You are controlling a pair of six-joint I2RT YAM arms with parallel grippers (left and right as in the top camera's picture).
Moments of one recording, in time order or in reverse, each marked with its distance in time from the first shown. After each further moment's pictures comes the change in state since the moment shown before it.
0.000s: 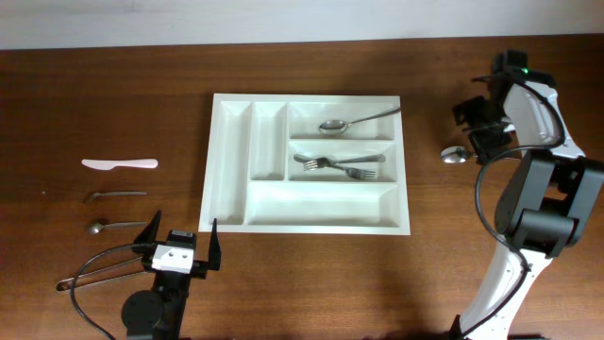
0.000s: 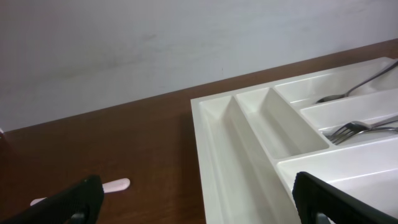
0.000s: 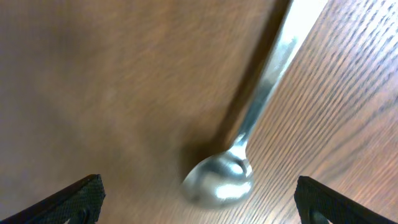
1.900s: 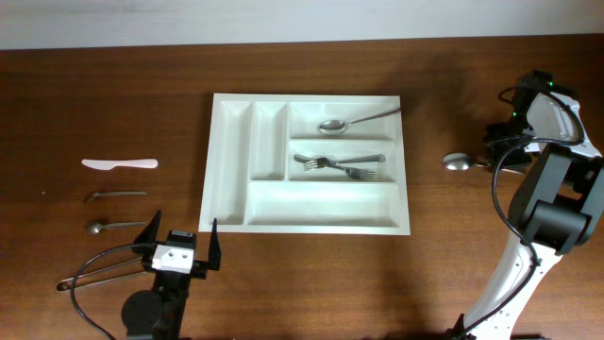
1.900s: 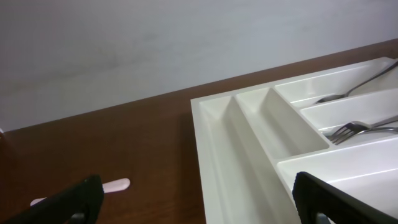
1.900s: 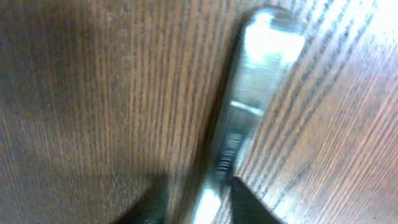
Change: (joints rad) left arm 0.000 0.000 0.000 0.000 0.000 0.000; right arm -0.119 0.079 0.005 -0.049 0.052 0.052
